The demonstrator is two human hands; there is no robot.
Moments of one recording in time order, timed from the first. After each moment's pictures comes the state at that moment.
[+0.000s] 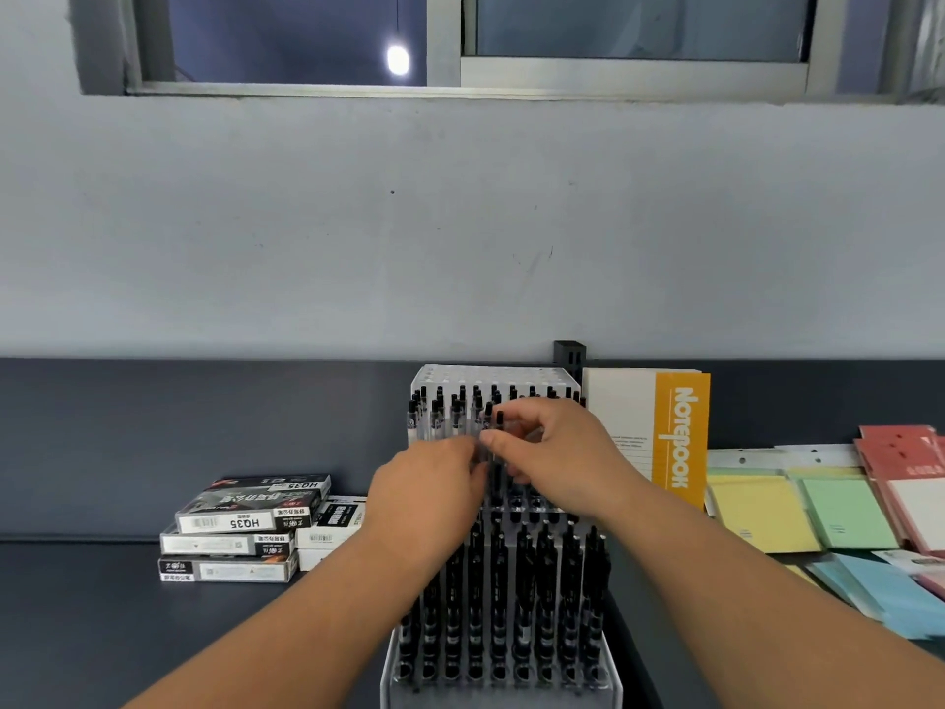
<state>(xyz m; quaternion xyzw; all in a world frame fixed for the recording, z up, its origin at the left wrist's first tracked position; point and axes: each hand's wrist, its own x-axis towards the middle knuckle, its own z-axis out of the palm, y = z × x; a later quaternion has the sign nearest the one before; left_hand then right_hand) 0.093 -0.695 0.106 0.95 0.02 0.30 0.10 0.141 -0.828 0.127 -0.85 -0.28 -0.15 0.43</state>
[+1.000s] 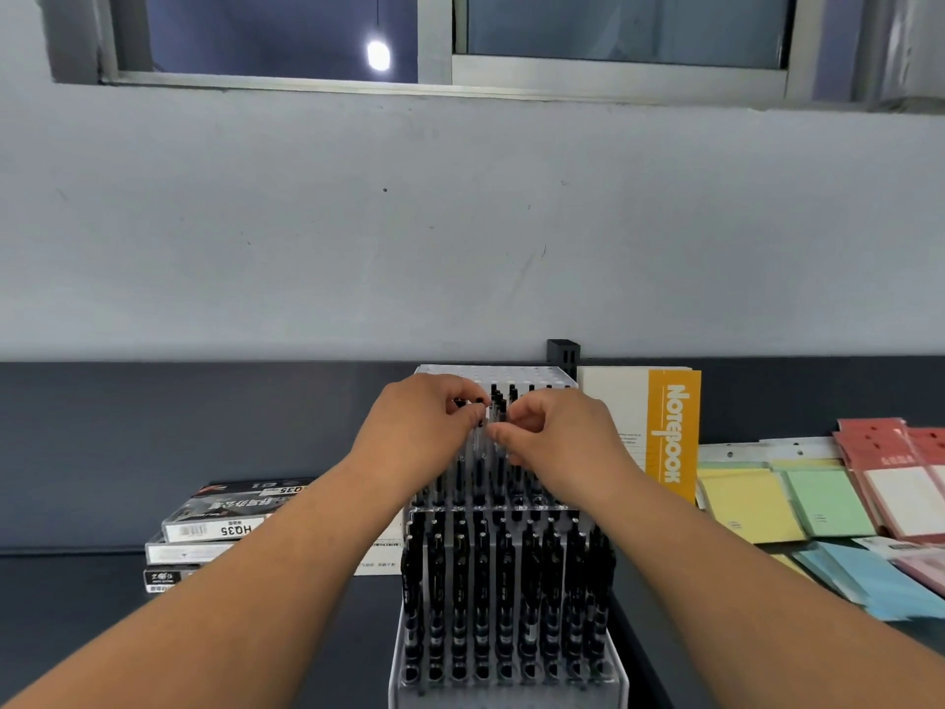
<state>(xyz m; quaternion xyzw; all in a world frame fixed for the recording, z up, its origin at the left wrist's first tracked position) 0.105 -0.669 0.150 0.91 -0.06 0.28 0.31 0.140 -0.821 0.132 -0.87 -0.21 -0.20 0.39</state>
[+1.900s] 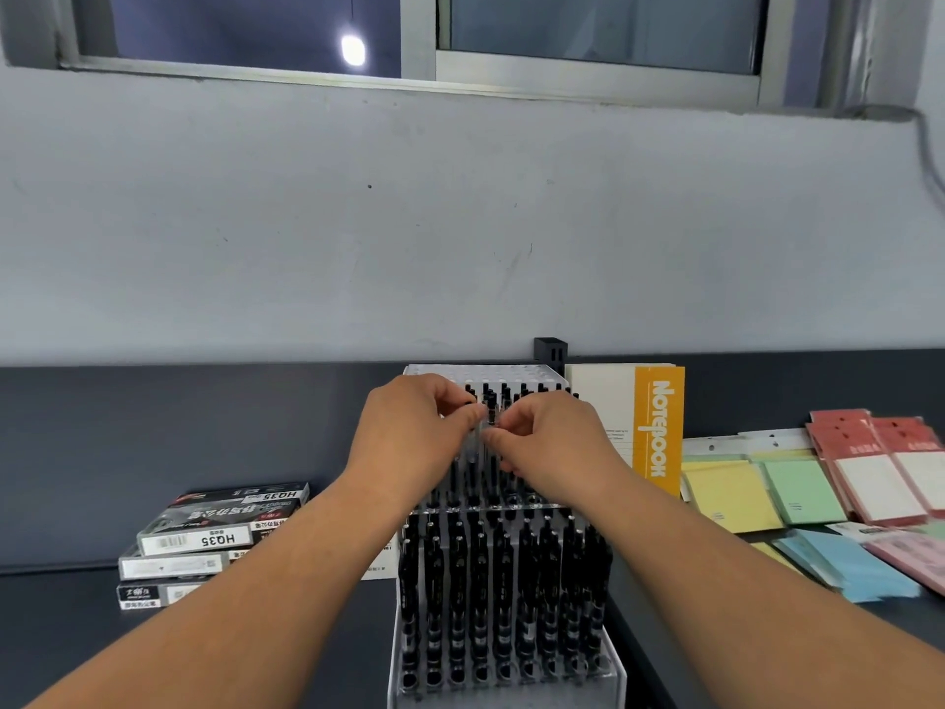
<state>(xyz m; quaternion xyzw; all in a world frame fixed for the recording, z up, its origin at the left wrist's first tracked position) 0.105 -0.670 0.142 0.87 -0.04 0.32 0.37 0.133 -0.815 0.133 -0.89 -0.17 -0.19 0.37</state>
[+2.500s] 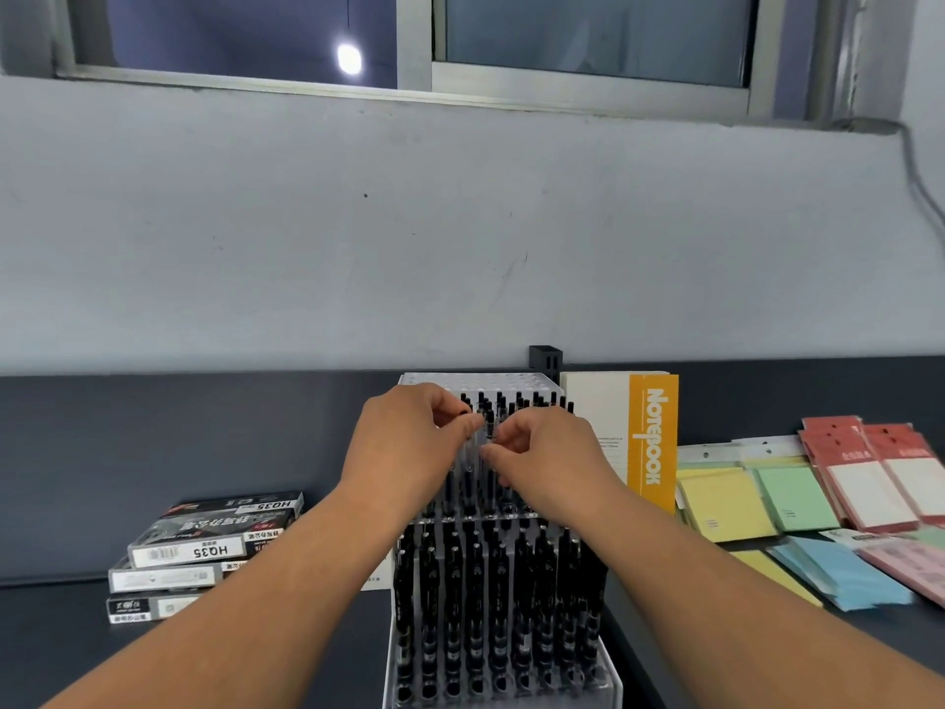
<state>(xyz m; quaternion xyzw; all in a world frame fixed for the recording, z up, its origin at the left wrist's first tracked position) 0.100 -0.671 0.143 0.88 -0.04 0.33 0.35 0.131 -0.816 0.128 -0.90 -0.18 -0.20 0.35</state>
